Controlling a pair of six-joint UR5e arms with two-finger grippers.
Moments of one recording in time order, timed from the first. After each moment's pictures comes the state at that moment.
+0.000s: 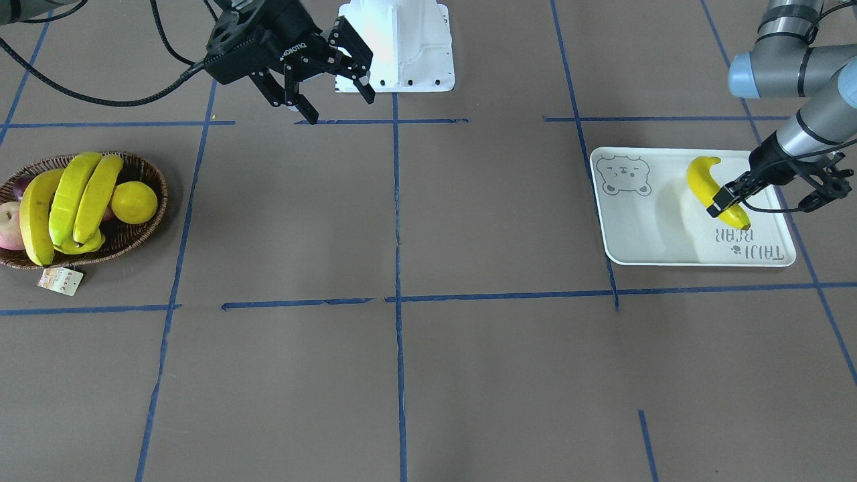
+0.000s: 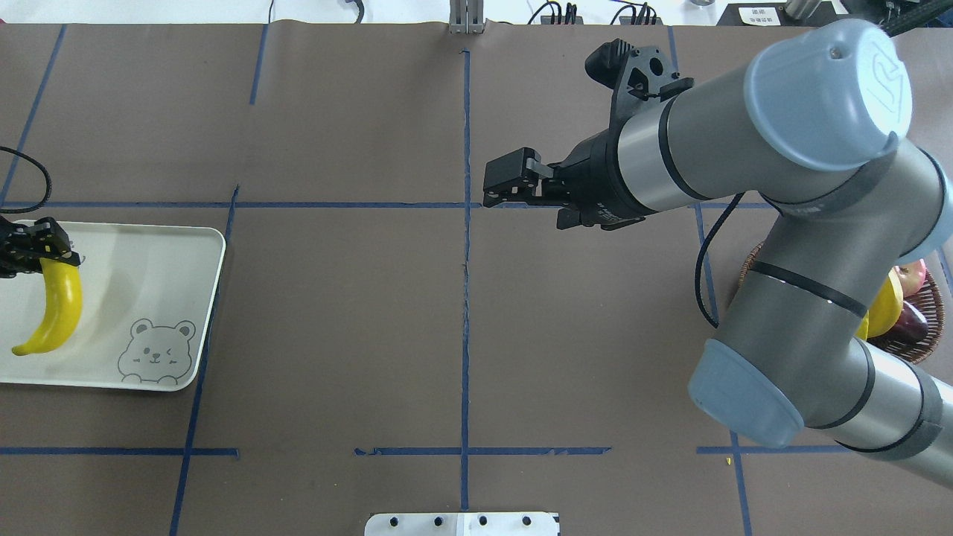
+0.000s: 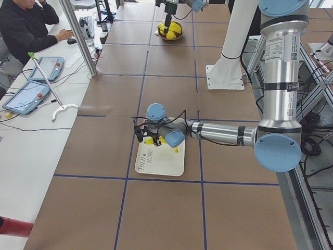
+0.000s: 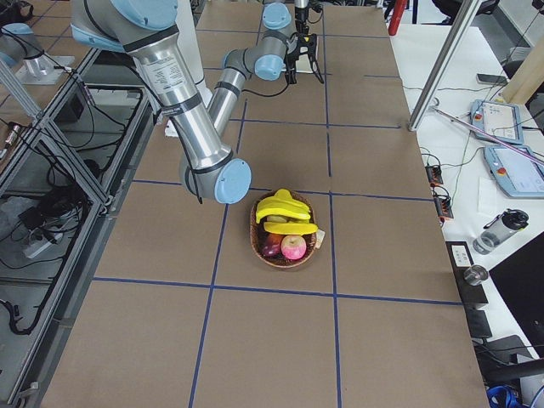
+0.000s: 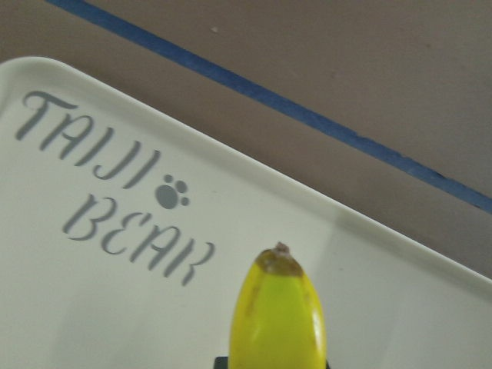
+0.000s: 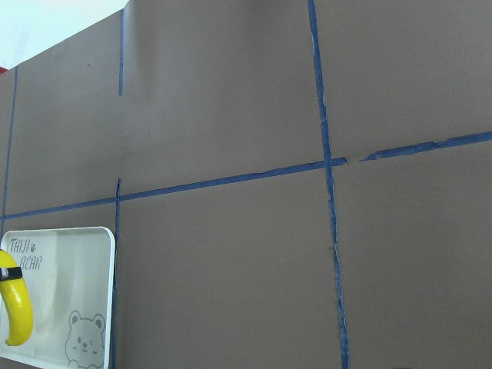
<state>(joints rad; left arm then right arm) -1.04 -1.50 -1.60 -2.26 -2.23 -1.23 0.67 -1.01 2.08 -1.39 1.98 1.41</state>
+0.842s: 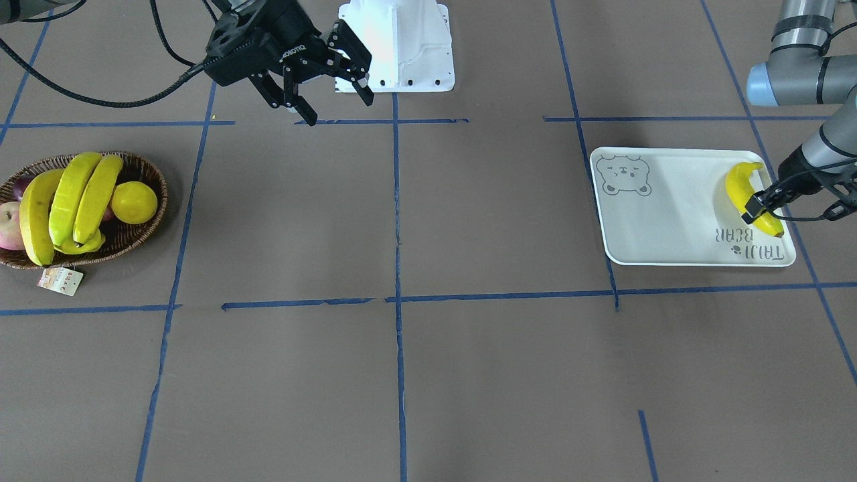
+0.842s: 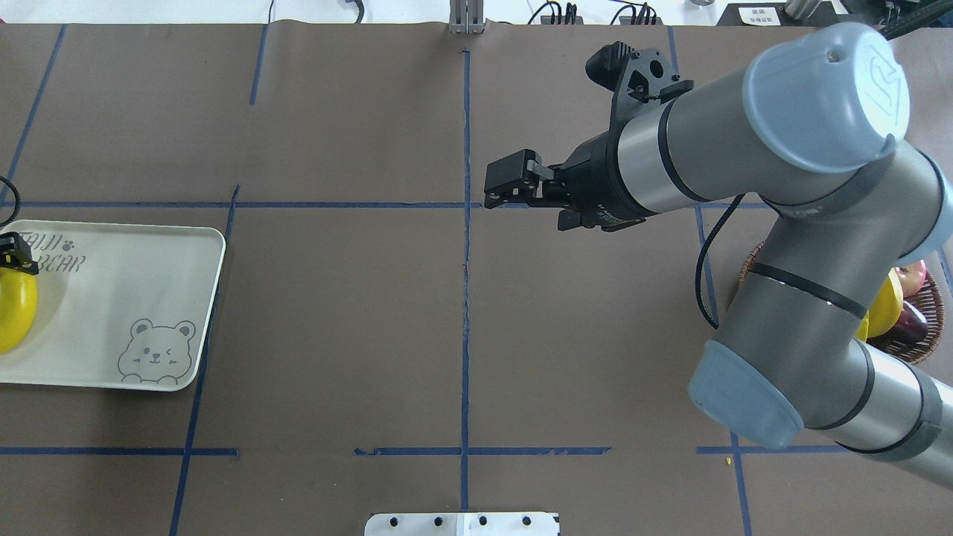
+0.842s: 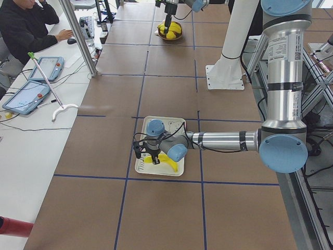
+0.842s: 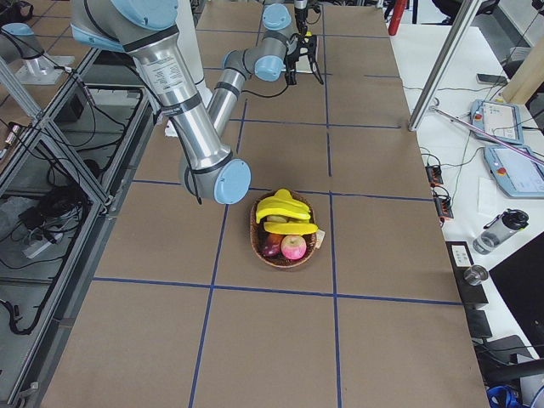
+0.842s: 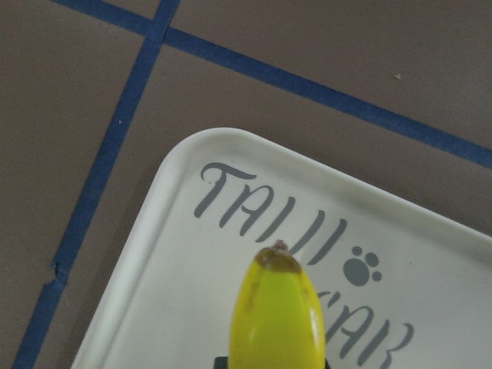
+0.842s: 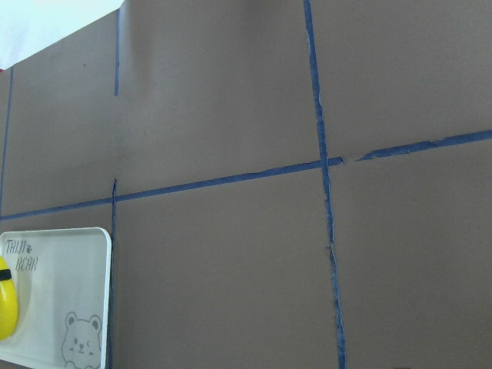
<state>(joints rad) -1.08 -1.49 -1.49 -2.27 -2.18 -1.05 0.67 -1.01 2.08 -1.39 1.98 1.42</state>
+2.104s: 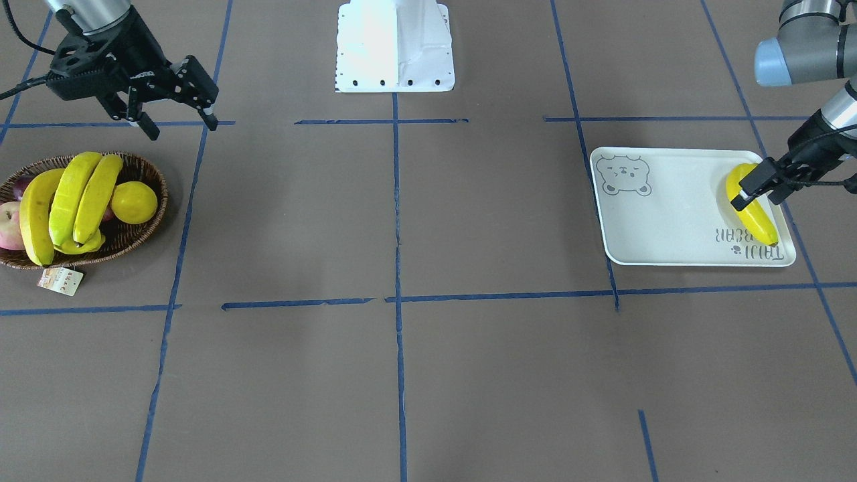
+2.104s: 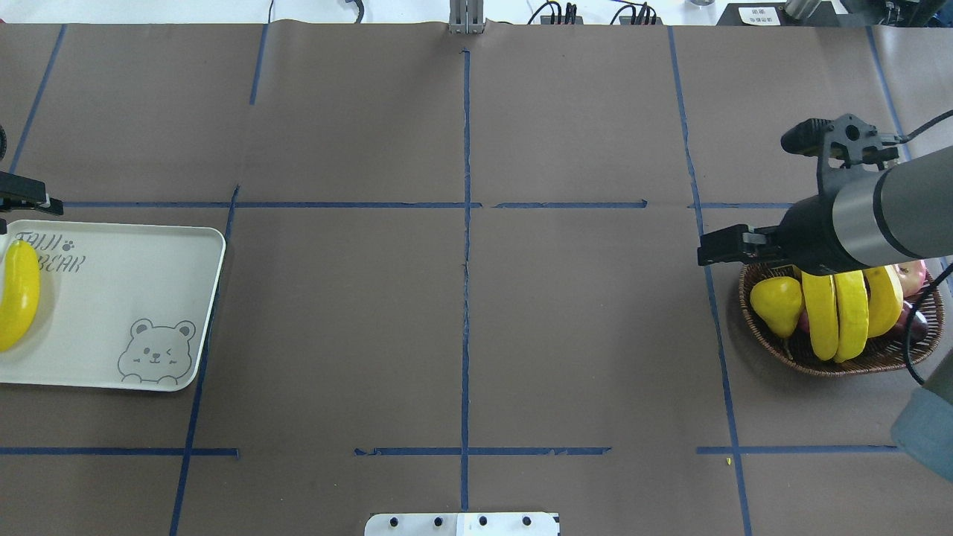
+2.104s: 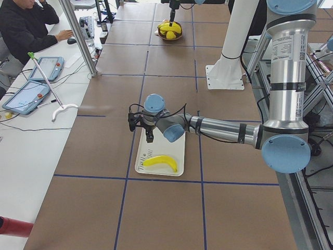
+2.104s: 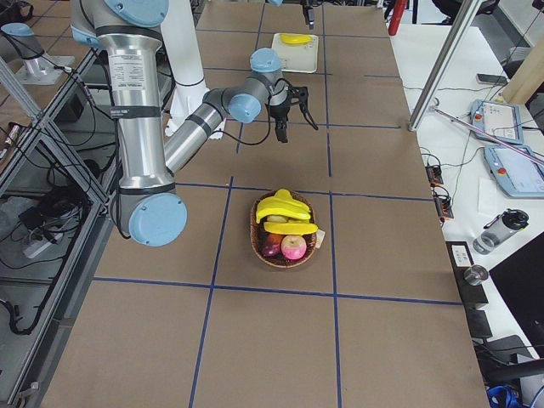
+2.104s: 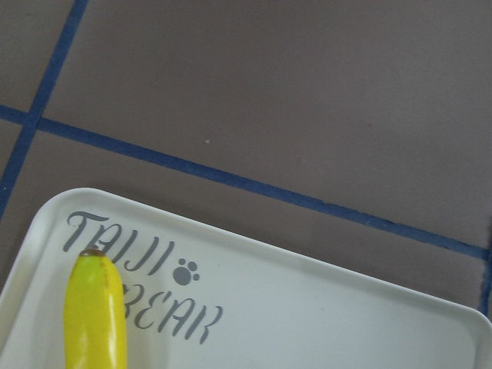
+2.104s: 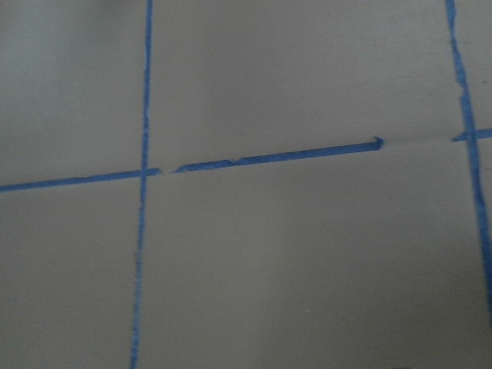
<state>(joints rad) -1.15 -1.52 -1.72 -2.26 -2.27 -1.05 0.77 -1.53 2.27 -1.46 1.97 1.07</state>
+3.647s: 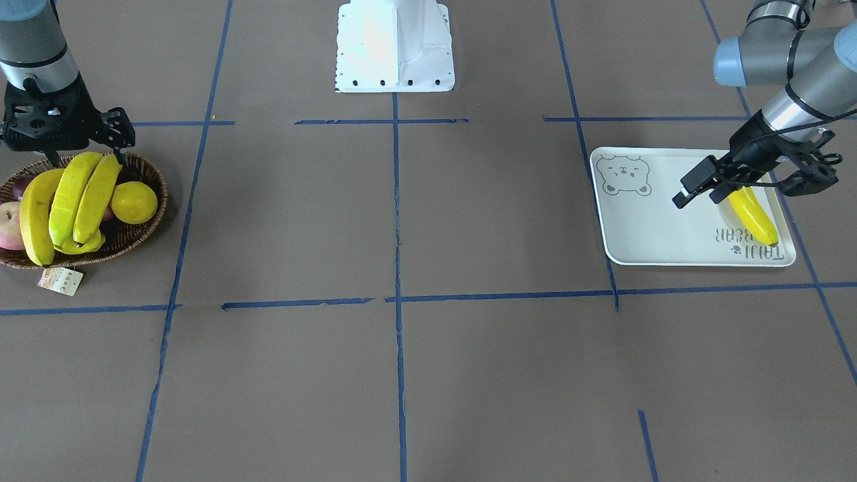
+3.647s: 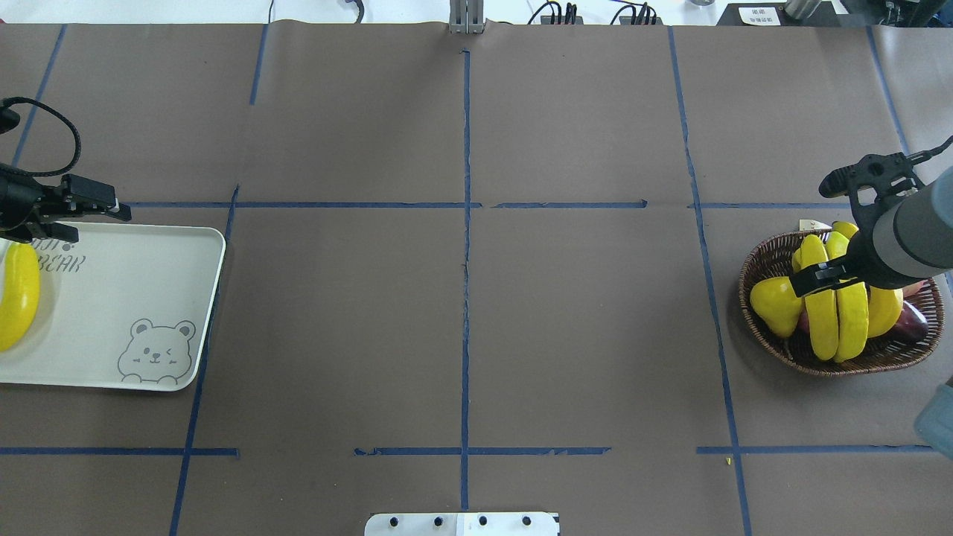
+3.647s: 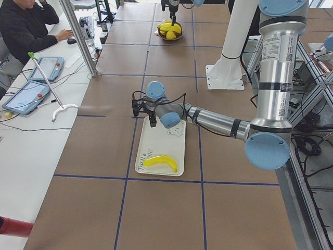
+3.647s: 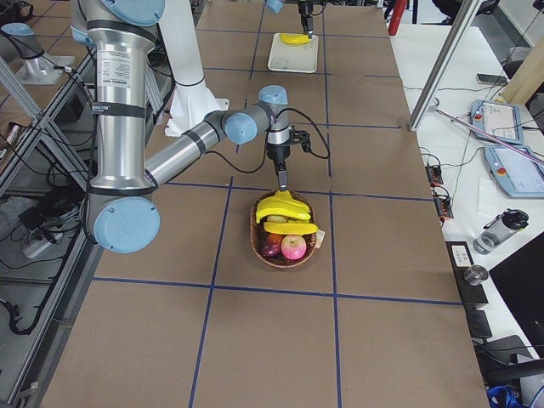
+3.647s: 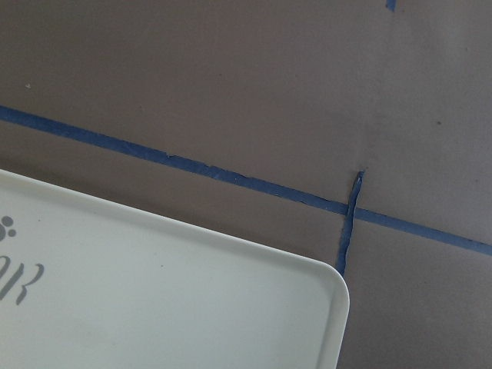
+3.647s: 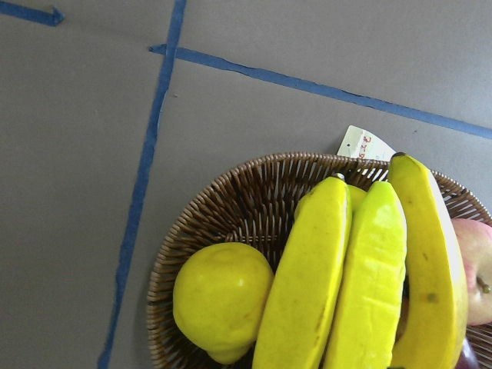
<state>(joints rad) -1.03 -1.58 -1.76 -2.26 -2.26 -1.22 0.81 -1.64 2.20 -1.66 1.87 0.65</state>
